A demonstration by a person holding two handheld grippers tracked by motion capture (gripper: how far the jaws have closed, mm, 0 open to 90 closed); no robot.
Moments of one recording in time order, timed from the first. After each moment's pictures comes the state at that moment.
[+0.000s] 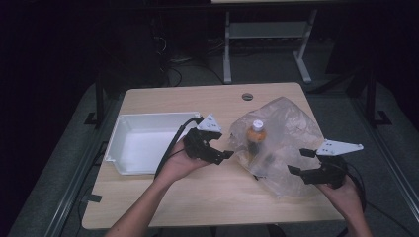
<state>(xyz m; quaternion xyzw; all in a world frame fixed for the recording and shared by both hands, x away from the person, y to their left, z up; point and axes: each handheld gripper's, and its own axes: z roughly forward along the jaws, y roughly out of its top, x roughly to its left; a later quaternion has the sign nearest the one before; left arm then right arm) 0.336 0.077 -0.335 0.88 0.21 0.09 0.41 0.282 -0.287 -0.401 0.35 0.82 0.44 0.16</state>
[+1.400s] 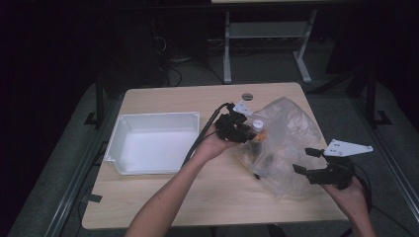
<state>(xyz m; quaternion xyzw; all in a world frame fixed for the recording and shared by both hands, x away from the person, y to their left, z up) 0.391 0.004 -0.347 0.90 0.20 0.08 0.39 0.276 -0.298 -0.395 0.34 0.81 0.45 0.17</state>
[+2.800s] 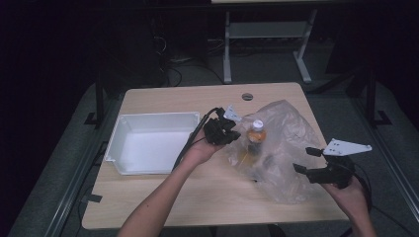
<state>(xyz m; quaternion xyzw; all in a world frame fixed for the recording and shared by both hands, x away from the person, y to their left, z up) 0.377 0.037 -0.351 0.90 0.21 0.11 0.35 0.278 -0.299 -0.397 0.35 0.81 0.44 0.18</state>
